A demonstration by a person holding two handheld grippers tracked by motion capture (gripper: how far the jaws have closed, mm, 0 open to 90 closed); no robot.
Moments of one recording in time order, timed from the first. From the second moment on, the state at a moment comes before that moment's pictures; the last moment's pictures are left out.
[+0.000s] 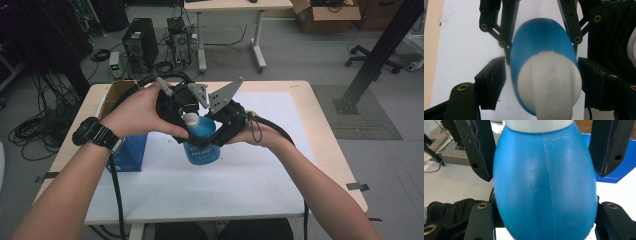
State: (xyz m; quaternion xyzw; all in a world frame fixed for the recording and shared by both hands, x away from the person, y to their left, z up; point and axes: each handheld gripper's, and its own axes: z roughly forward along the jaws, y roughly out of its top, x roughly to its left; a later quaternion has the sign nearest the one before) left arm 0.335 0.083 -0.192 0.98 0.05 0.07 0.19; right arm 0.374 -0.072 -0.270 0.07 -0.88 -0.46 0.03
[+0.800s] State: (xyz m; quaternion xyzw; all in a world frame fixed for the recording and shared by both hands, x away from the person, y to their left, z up) left arm 0.335 0.080 -0.193 0.98 0.05 0.06 0.19; right arm 0.371 -0.072 -0.272 0.07 -0.89 -0.46 0.03
